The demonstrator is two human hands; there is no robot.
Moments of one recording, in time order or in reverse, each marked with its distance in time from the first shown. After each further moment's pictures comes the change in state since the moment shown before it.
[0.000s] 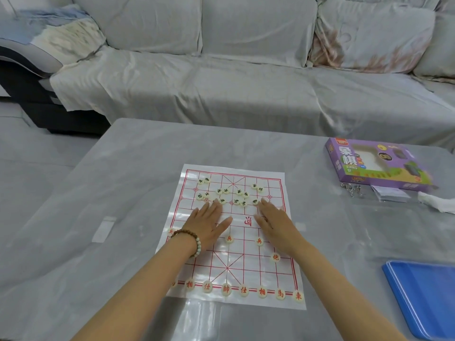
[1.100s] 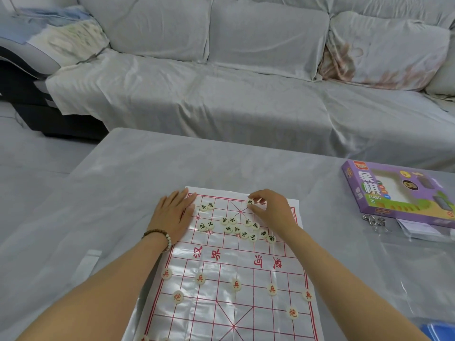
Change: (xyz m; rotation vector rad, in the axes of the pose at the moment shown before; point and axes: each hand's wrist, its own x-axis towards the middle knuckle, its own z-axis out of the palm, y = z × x) left_hand 0.078 -0.110 -0.020 -0.050 0.448 -0.146; right_hand 0.127 -0.022 -0.023 0.058 0.265 -0.073
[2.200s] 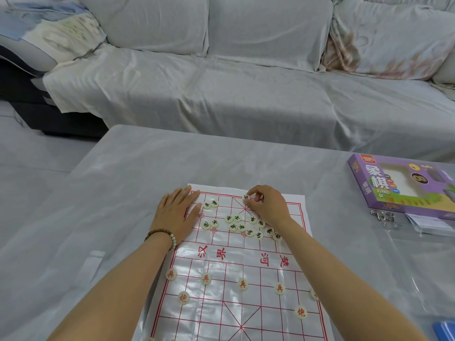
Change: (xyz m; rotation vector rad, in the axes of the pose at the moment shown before) left_hand 0.002 -0.004 0.005 -0.013 0.025 0.000; right_hand 0.018 0.003 0.027 0.066 -0.019 0.120
